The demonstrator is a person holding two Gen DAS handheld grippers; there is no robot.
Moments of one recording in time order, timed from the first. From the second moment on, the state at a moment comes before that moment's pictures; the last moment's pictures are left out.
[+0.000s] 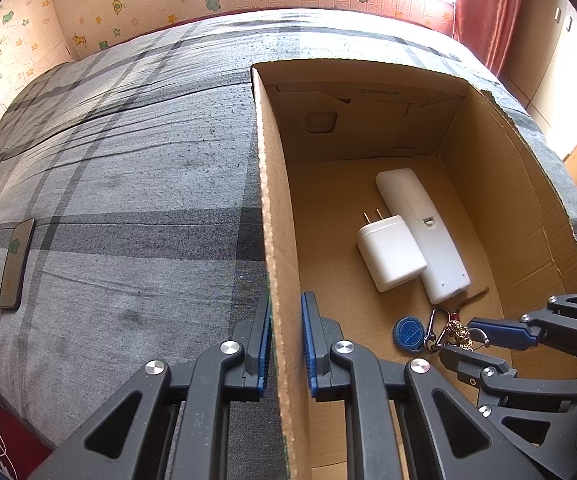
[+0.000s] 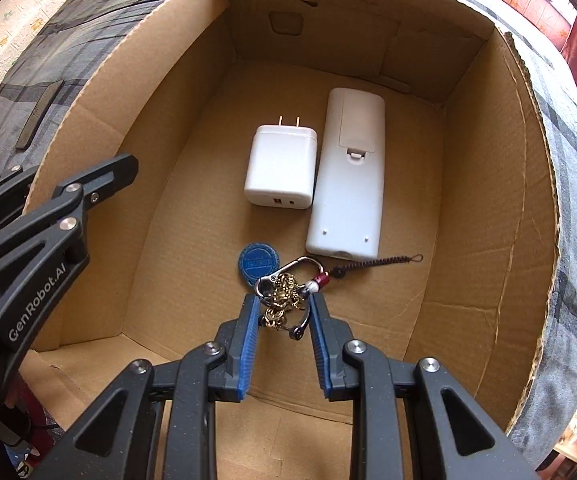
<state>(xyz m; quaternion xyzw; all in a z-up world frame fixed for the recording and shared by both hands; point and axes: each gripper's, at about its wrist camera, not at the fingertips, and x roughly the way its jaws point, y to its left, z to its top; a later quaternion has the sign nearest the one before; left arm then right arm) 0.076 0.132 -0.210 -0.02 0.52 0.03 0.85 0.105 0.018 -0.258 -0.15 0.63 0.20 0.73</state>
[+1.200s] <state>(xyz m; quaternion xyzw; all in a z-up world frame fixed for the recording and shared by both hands) 0.078 0.132 -0.210 -0.01 0.53 0.03 0.85 0.075 0.002 -0.178 -0.14 0.57 0.20 0.78</state>
